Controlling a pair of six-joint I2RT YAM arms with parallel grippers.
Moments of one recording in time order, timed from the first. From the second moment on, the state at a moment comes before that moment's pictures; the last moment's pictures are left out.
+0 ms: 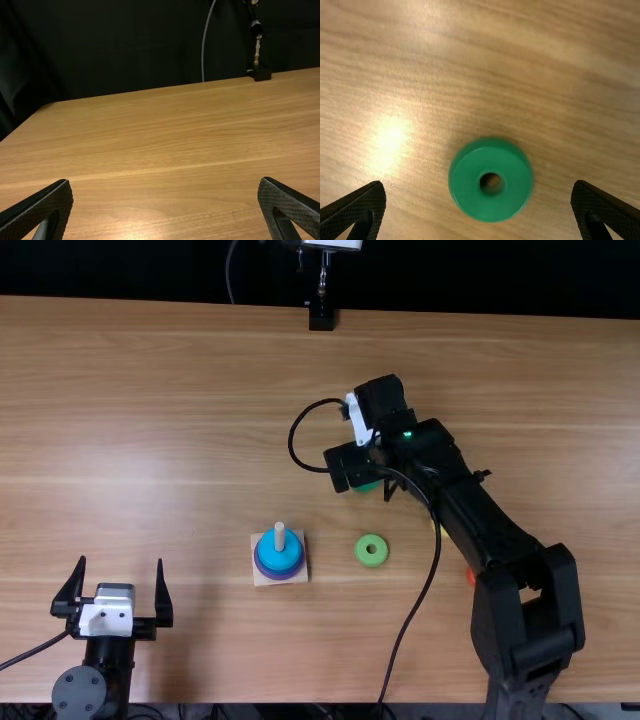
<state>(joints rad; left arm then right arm) -0.10 0.01 0.02 -0.06 -0.12 0.10 0.37 2.08 1.61 -0.69 -0.03 -0.02</state>
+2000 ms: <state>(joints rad) -0.10 0.01 0.02 -0.07 -0.12 0.10 0.37 2.18 1.64 -0.78 -0.03 -0.01</state>
